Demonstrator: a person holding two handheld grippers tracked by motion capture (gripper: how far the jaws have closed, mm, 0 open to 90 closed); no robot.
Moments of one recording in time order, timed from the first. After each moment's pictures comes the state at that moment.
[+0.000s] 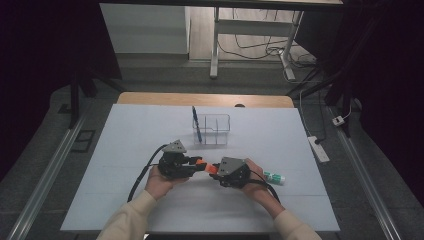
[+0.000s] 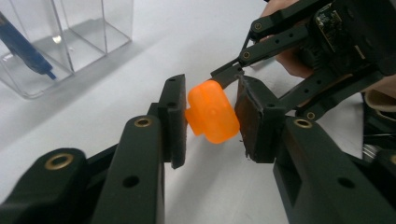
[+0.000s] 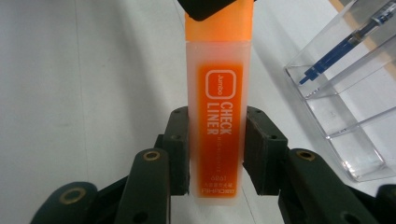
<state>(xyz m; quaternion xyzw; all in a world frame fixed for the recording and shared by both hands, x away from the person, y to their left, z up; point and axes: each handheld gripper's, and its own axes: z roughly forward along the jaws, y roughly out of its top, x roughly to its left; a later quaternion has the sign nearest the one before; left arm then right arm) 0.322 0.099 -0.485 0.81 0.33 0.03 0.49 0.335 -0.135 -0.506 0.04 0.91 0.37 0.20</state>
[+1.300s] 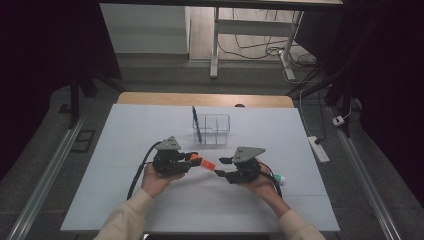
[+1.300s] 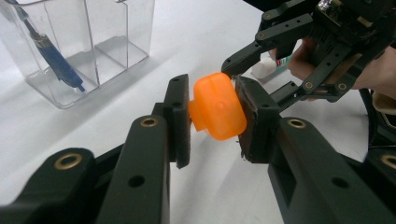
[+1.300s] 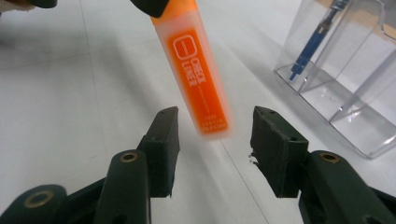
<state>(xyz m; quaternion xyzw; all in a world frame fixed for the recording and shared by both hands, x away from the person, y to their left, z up) 0.322 0.114 -0.475 0.80 0.34 0.05 0.50 0.350 -0.165 -0.494 0.14 0.87 0.45 0.11</state>
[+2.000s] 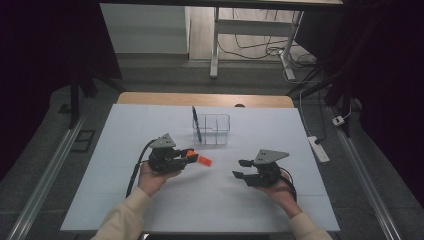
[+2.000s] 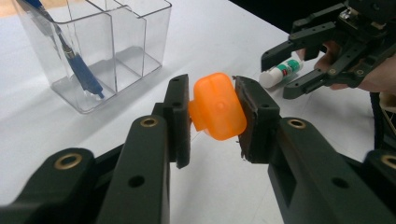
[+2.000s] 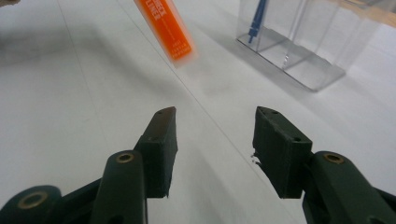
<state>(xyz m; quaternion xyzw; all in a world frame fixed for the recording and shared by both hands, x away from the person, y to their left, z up) 0.322 0.125 -0.469 0.79 0.35 0.06 0.51 0.339 -0.223 -0.494 0.21 0.86 0.46 0.11</state>
